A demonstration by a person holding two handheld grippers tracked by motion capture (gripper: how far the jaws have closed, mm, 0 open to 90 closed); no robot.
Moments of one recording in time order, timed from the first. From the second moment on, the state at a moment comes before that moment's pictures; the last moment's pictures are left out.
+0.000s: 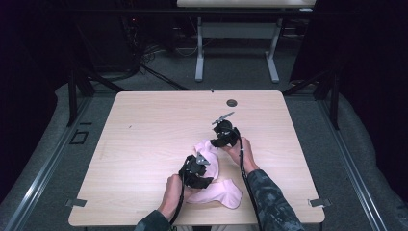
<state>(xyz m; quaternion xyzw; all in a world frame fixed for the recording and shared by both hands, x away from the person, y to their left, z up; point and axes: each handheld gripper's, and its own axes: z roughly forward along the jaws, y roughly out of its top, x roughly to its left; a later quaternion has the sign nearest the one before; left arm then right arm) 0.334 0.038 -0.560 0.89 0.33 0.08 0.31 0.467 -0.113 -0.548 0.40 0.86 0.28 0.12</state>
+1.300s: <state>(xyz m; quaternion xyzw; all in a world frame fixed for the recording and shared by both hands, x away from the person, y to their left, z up) 0.383 0.095 -0.546 0.88 0.36 0.12 0.30 0.349 -0.148 -0.544 0.44 0.84 0.30 0.07</state>
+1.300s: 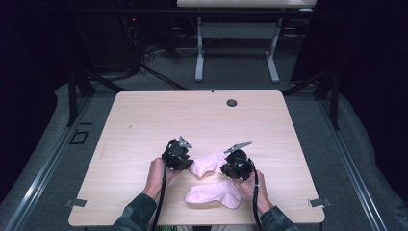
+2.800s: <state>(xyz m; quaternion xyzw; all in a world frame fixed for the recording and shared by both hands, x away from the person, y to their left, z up) 0.368 0.114 -0.543 0.84 0.46 0.13 0.25 0.390 -0.163 -0.555 0.41 0.87 0.23 0.13</state>
